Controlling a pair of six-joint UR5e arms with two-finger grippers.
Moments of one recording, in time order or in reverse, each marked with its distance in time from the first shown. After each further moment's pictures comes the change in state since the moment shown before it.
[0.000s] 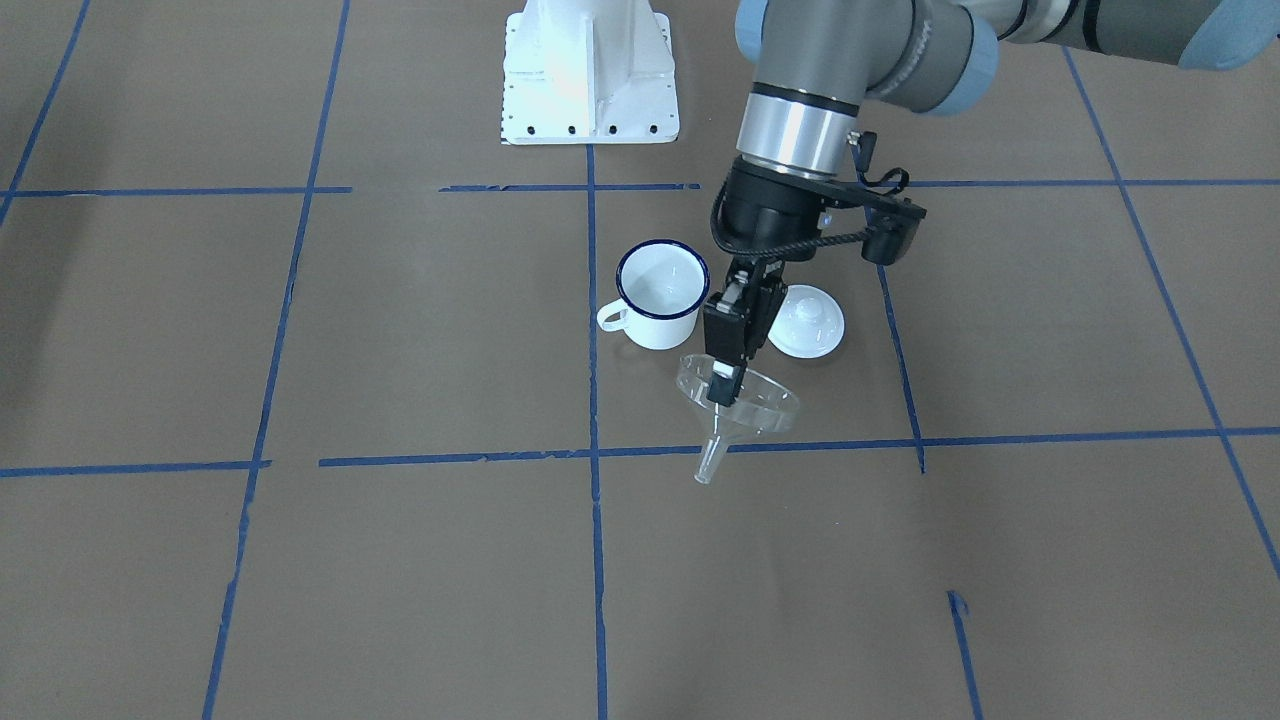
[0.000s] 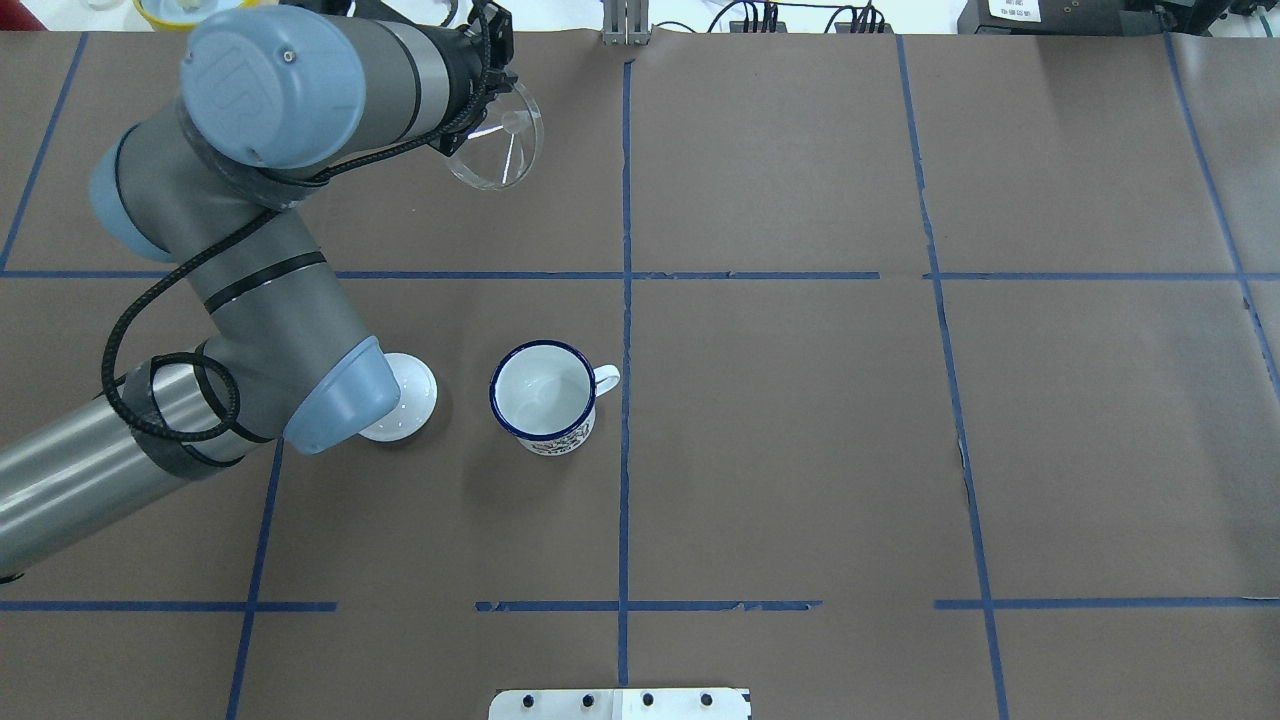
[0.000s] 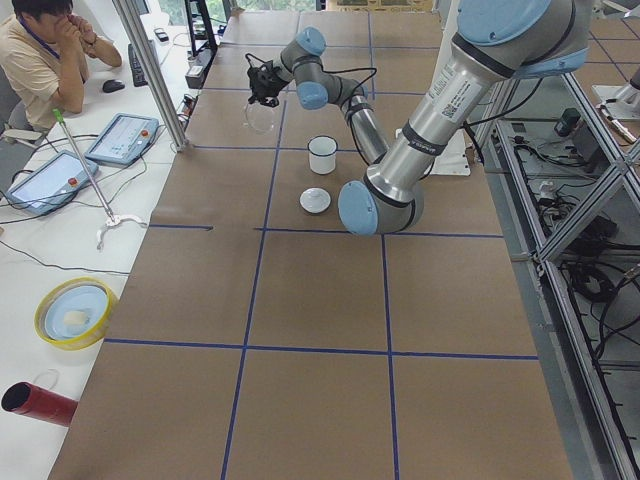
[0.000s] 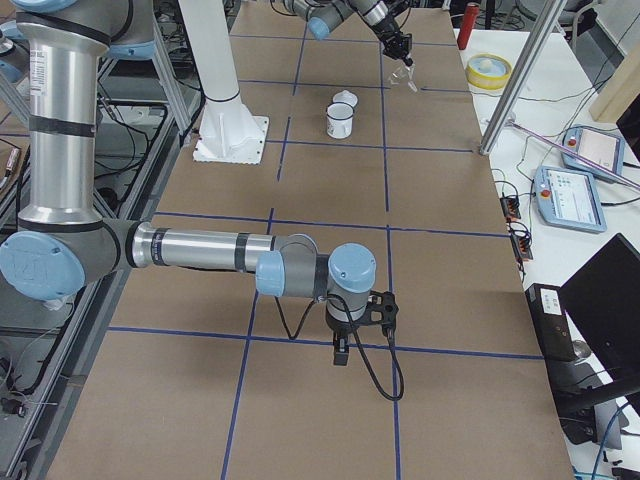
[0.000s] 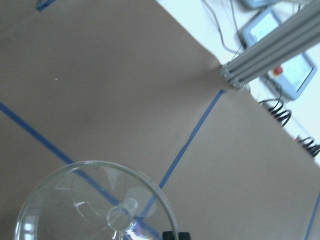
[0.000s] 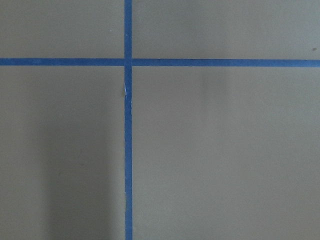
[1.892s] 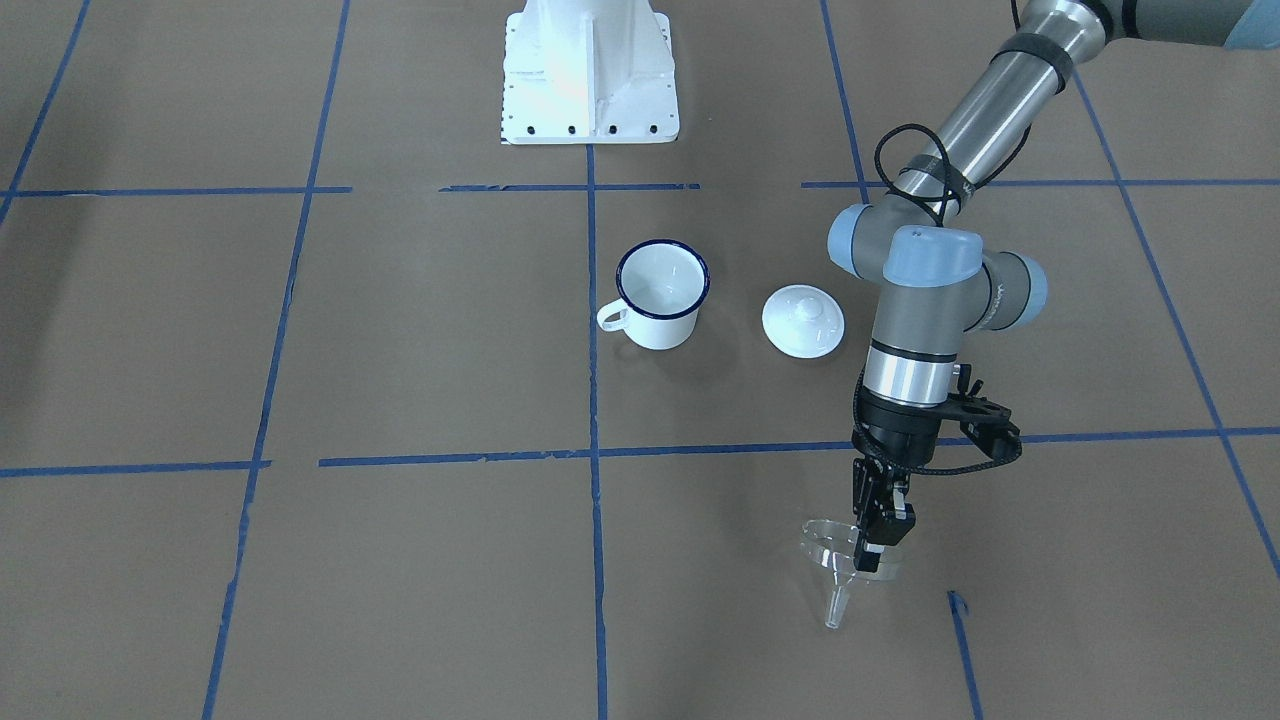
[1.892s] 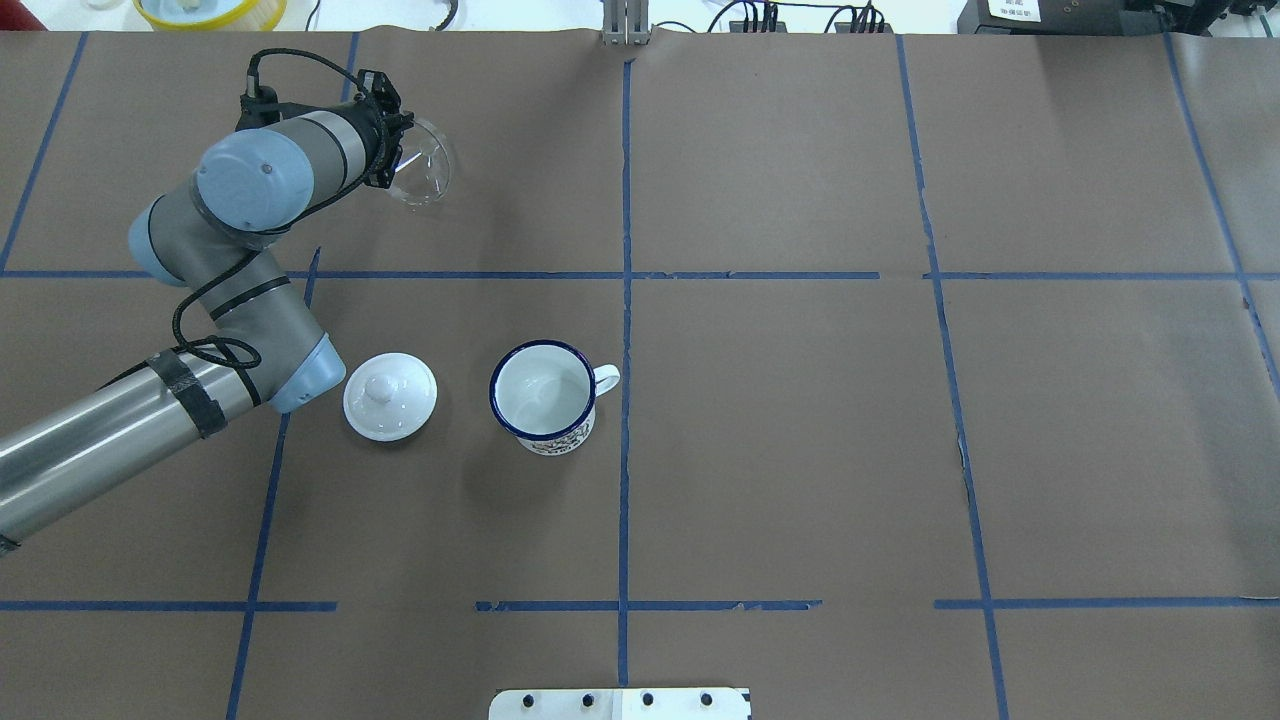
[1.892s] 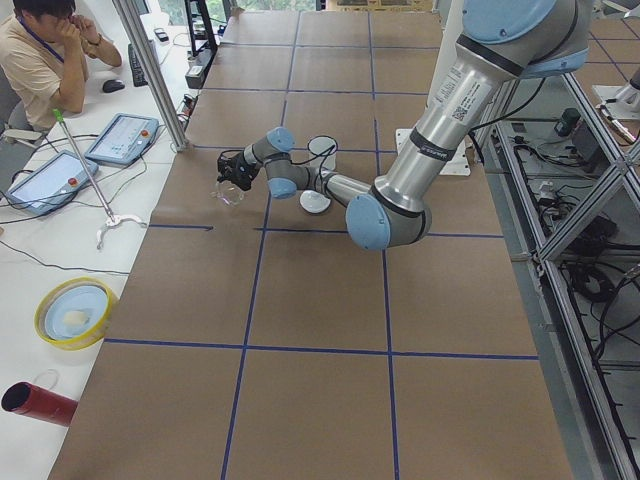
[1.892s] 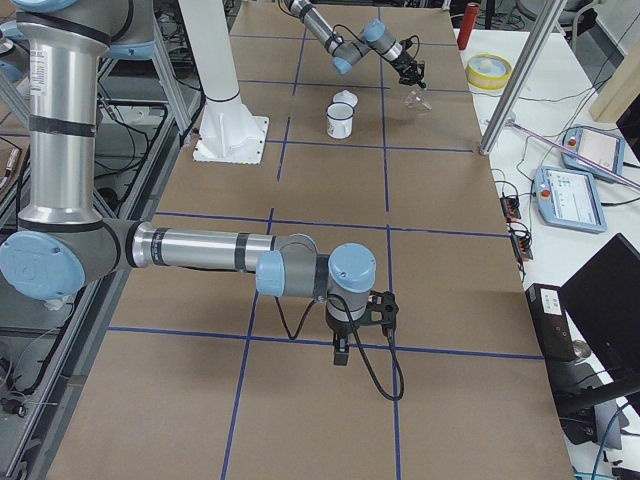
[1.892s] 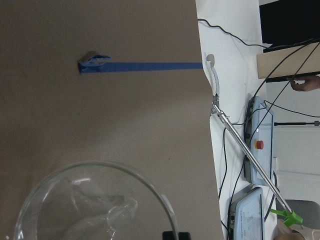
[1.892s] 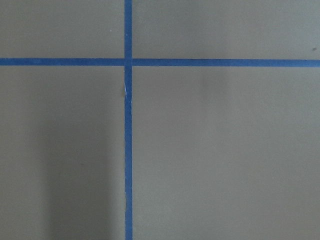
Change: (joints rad) left arm -0.032 0.071 0.499 -0.494 0.046 -0.303; right arm 0.000 0.000 0.000 0.000 0.000 0.000
